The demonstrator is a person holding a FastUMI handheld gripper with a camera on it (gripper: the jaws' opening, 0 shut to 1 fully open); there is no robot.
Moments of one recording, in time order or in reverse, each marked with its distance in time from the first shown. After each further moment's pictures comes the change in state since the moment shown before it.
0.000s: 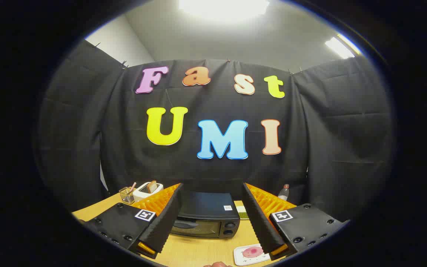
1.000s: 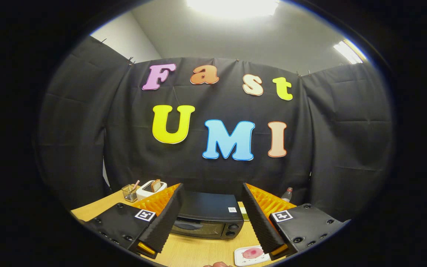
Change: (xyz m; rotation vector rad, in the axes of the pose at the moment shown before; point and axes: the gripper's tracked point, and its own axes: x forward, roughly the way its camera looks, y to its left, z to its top) arm 0.006 0.023 0.007 -0.055 0.028 0.032
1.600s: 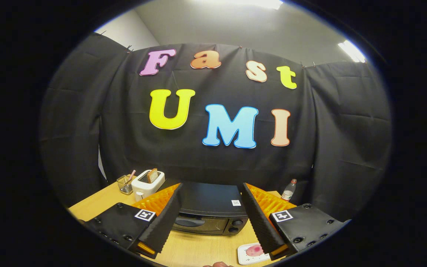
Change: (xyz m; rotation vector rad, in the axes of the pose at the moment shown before) arm 0.053 0.014 -0.041 0.004 0.118 -0.018
